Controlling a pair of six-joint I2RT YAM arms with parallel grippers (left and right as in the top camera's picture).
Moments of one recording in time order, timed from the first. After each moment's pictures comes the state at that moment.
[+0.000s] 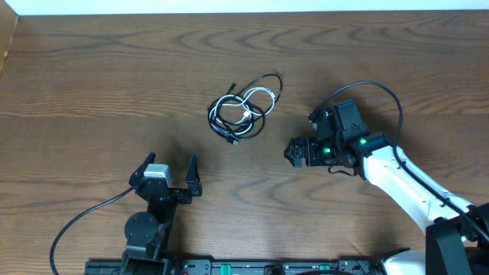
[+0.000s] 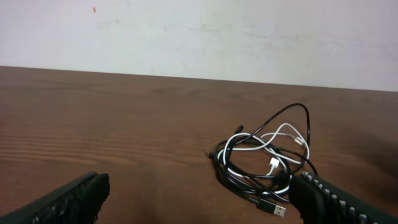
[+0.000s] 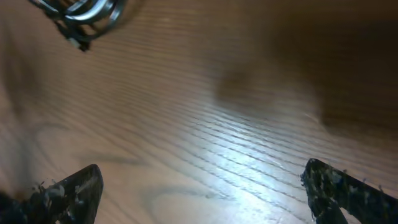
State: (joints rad) left arm -0.15 0.01 0.02 -0.12 -0.03 -0.12; right arm 0.37 1.52 0.82 -0.43 -0.37 0.36
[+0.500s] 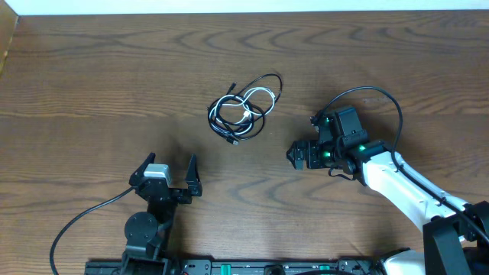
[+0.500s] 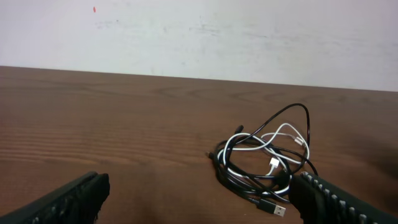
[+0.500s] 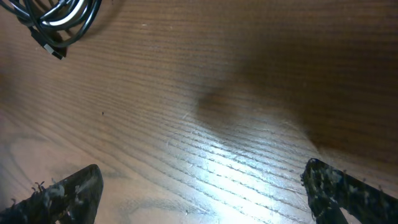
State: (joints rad) left arm -0.15 0.01 0.02 -0.12 -0.03 -0.12; right arm 0.37 1.52 0.75 -0.33 -0.32 0.36
